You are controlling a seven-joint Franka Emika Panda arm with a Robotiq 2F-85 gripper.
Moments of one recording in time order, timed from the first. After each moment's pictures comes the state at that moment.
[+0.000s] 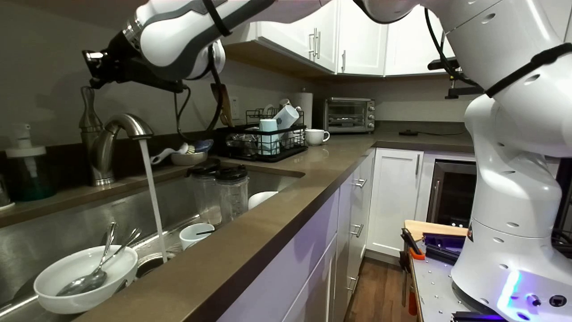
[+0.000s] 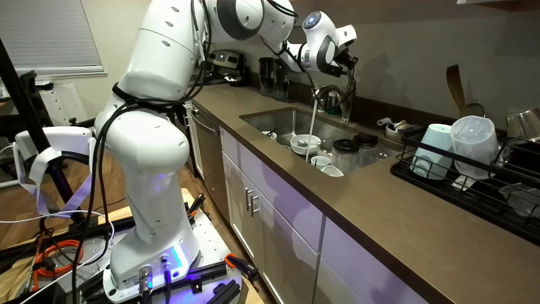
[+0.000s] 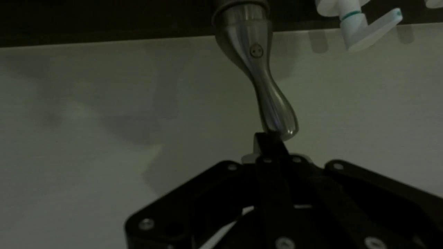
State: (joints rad) arm 0.24 0.54 -0.11 -1.50 -0.07 3.12 0.30
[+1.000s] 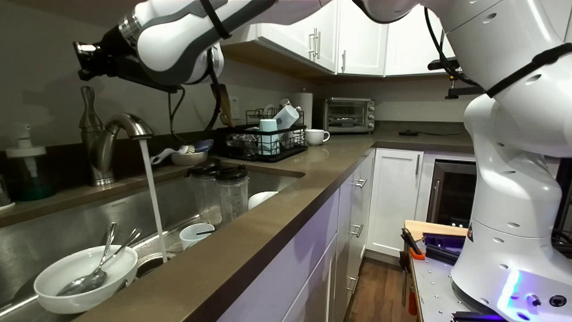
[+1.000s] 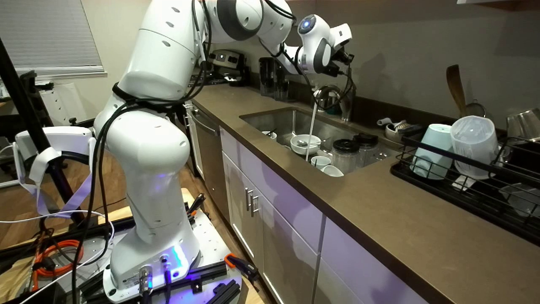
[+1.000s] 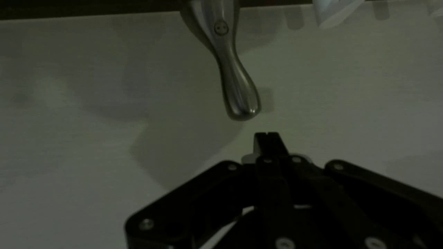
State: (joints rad) arm 0.26 0.55 -0.09 -1.52 -0.07 3.24 0.30
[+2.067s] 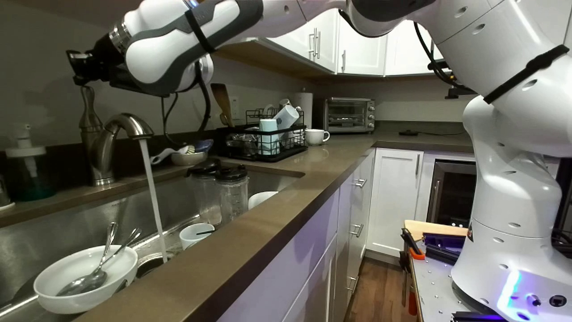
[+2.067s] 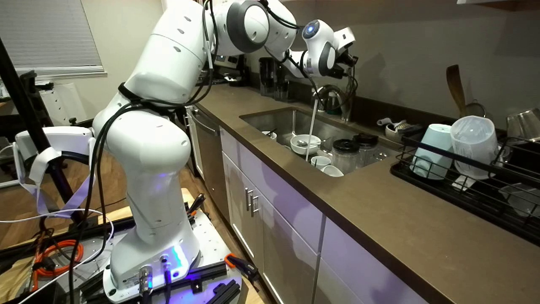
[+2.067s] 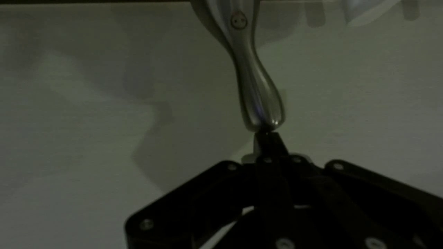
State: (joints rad) arm 0.28 0.66 -0.15 -1.36 -0.07 3.21 0.30
